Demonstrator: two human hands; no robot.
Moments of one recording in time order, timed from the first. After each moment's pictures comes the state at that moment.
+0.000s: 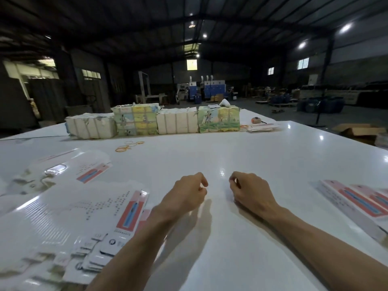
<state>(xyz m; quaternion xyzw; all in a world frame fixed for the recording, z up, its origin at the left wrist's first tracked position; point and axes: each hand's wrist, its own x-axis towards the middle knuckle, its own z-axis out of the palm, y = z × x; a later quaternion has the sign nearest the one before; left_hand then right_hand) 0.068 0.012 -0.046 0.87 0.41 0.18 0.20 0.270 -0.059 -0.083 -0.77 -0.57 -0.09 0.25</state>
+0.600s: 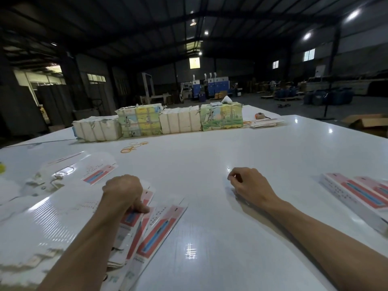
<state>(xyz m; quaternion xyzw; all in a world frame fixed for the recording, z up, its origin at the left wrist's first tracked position) -0.032 0.043 -0.003 0.72 0.68 -0.10 -0.01 0.275 -0.056 -0.082 -0.74 -0.58 0.00 0.35</state>
